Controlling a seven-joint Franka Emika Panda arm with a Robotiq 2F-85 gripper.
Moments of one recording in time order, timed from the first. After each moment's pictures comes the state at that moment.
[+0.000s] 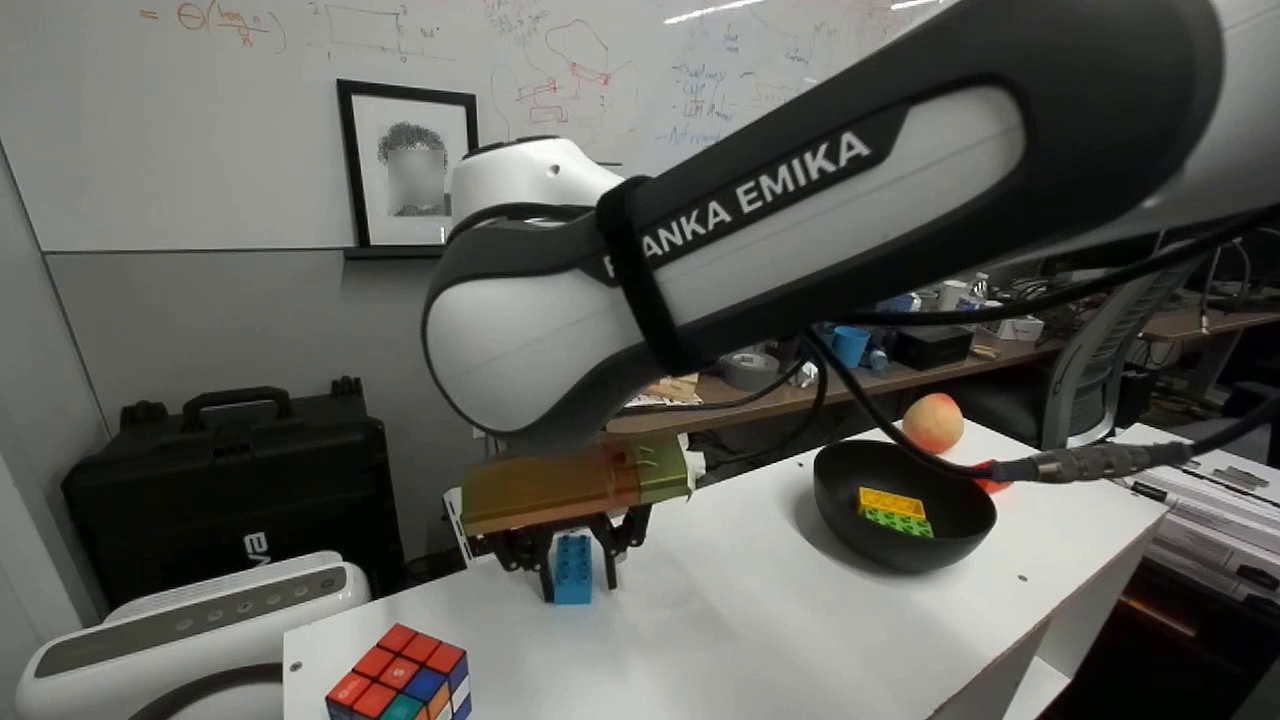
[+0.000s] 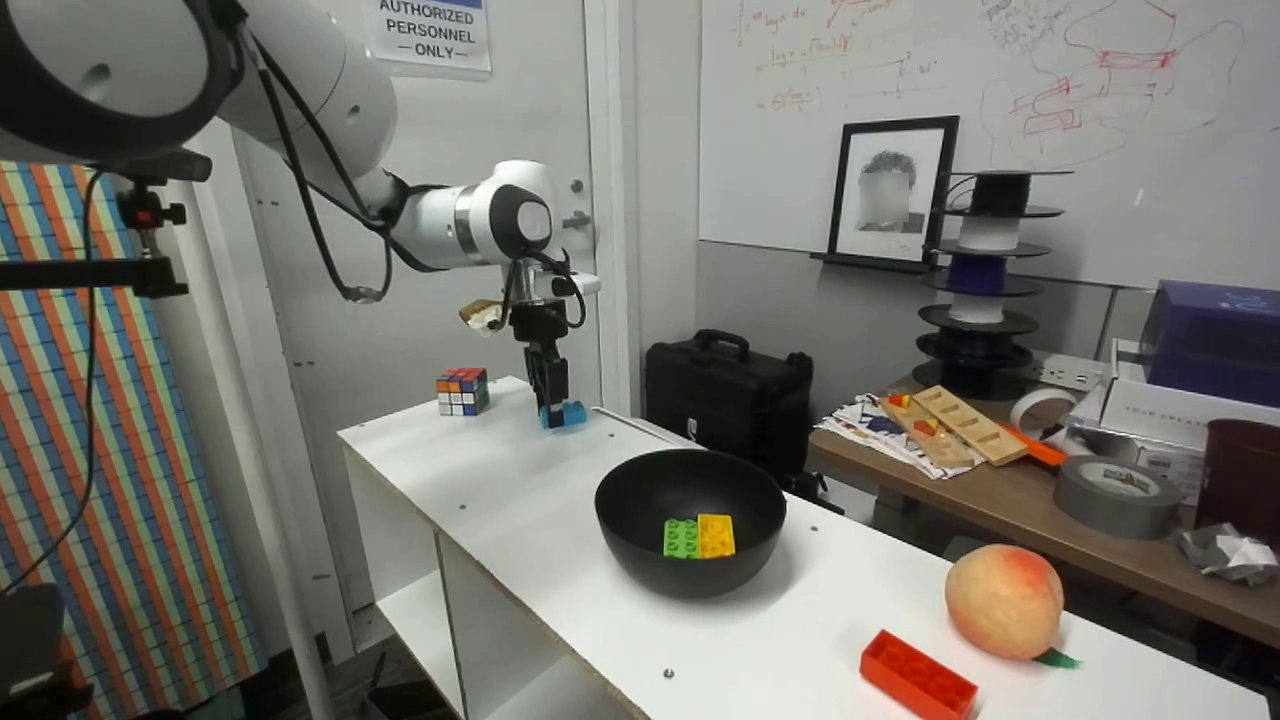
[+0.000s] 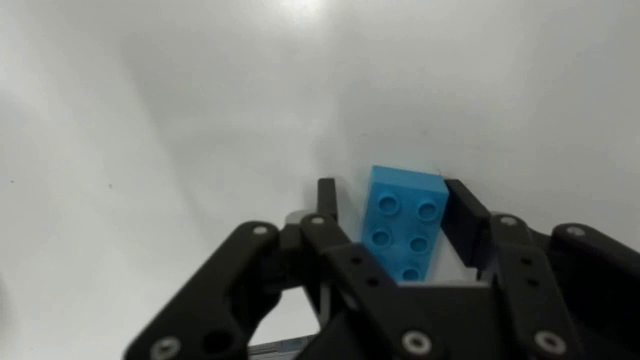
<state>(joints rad) 0.45 1.23 0.02 -0.87 -0.17 2.00 0.80</state>
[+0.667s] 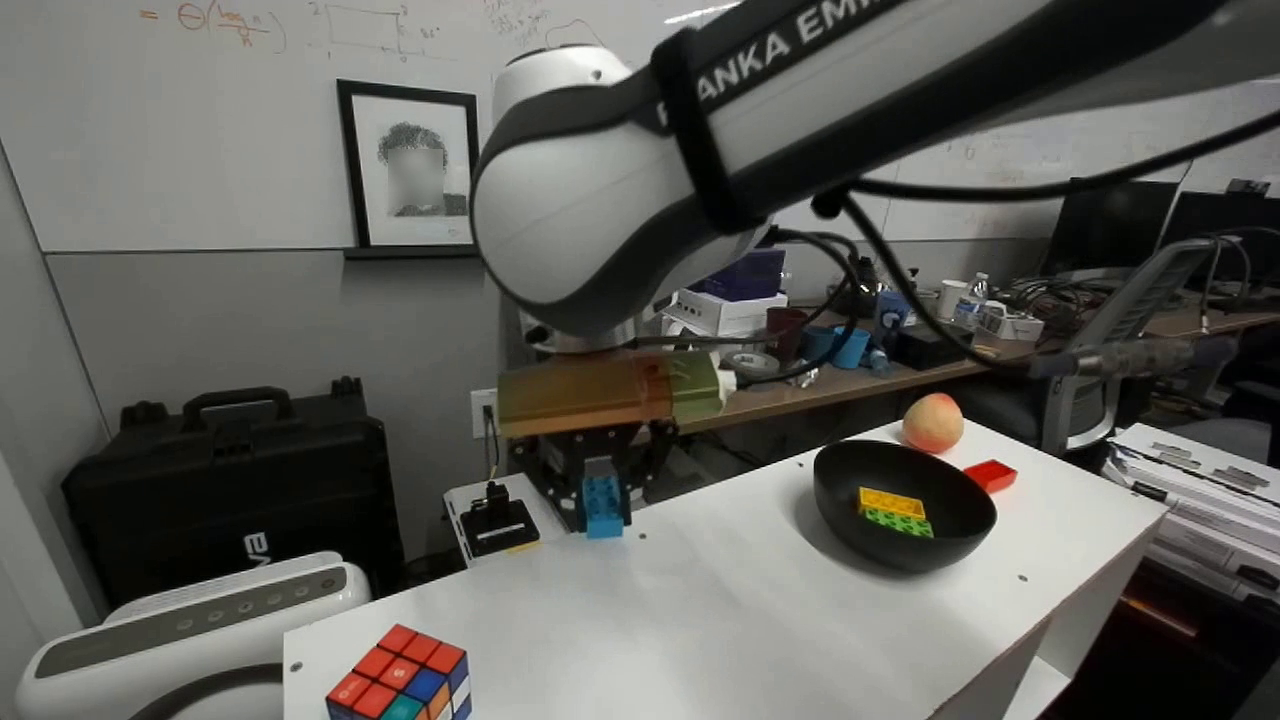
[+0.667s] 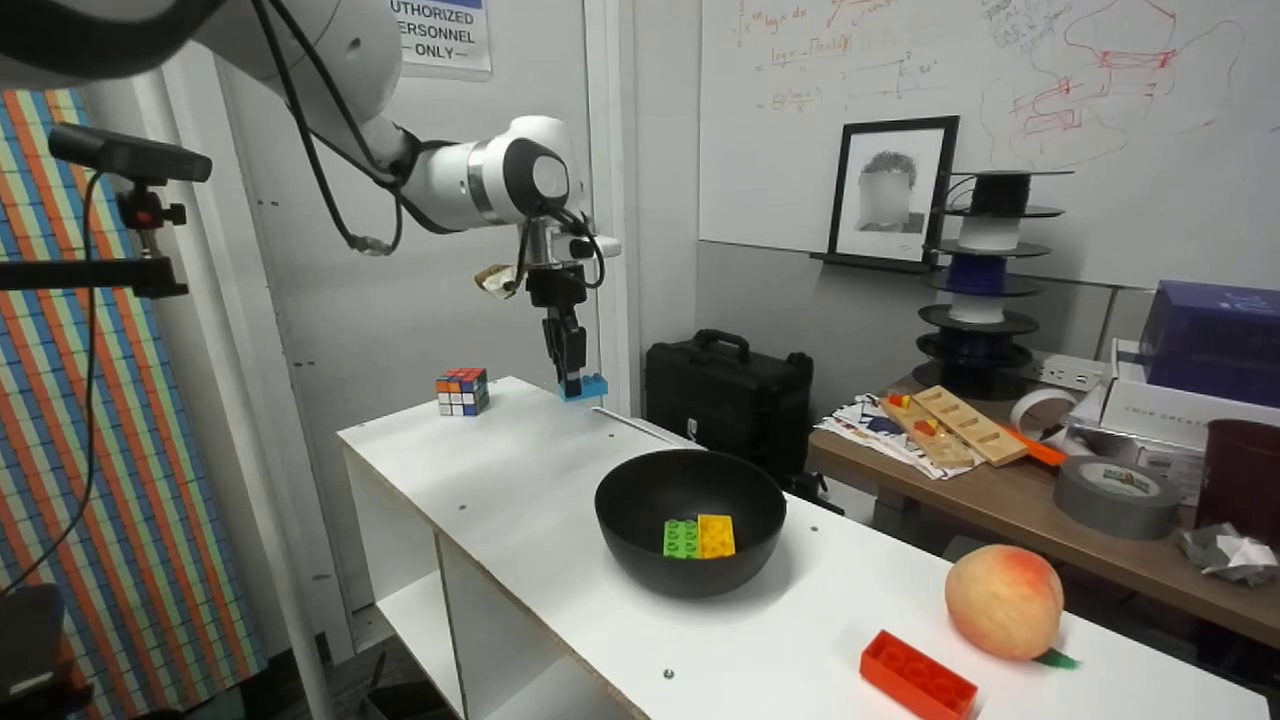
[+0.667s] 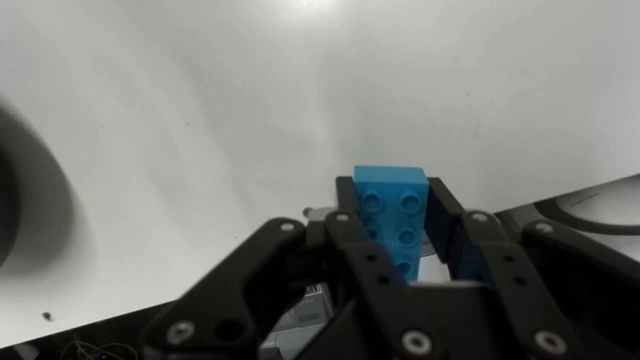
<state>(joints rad) 0.41 1.11 0.02 -0.95 -0.17 1.99 0.79</state>
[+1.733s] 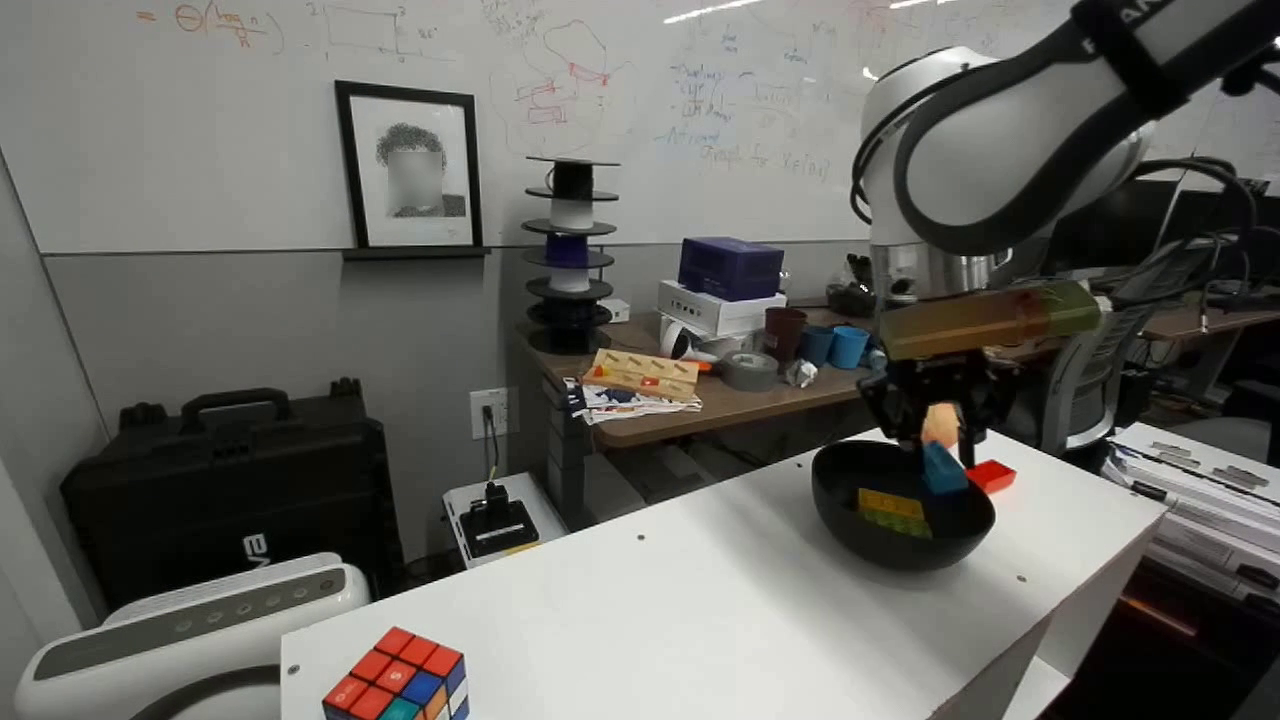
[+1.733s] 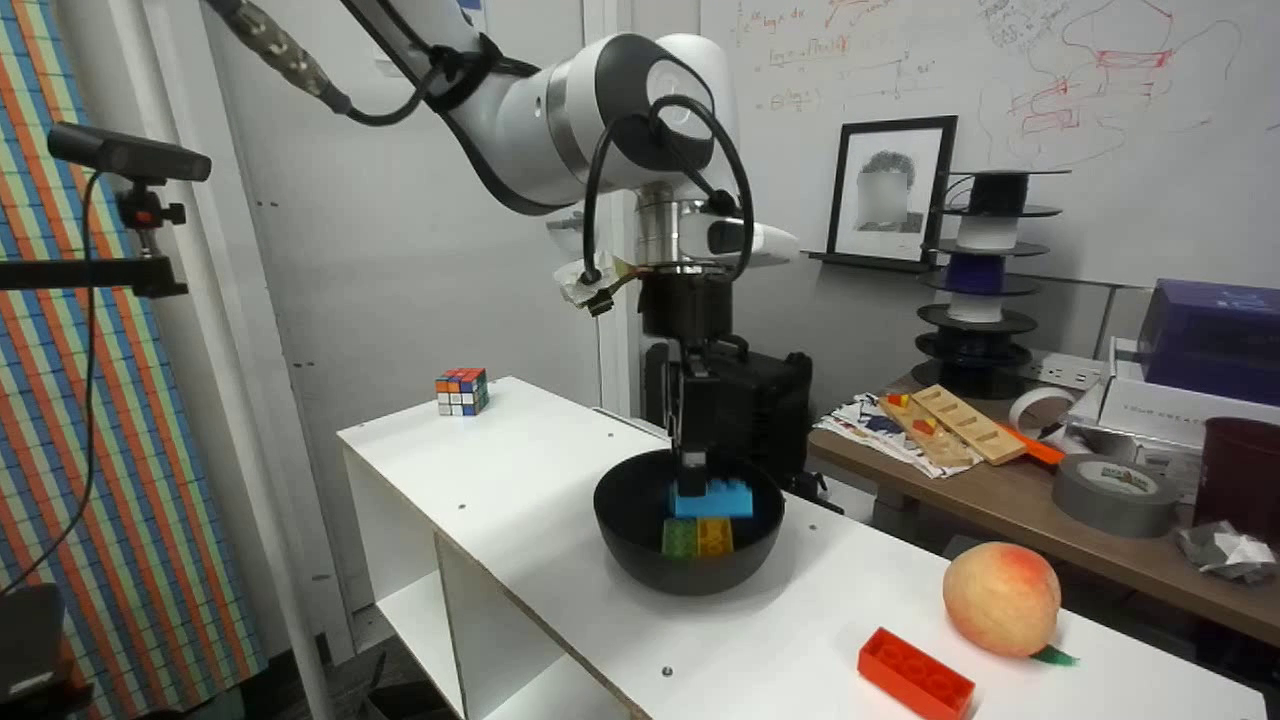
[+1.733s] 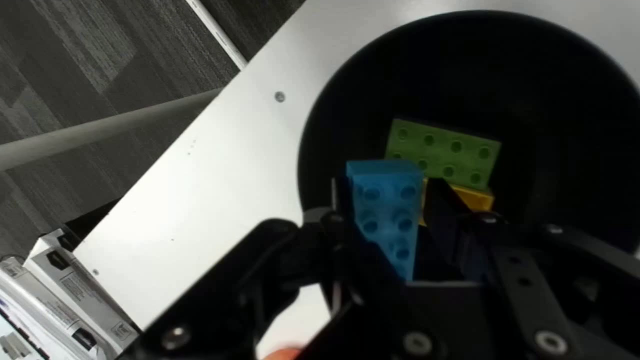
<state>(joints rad) 0.15 0.64 -0.13 -1.70 -0.19 2.11 0.77</state>
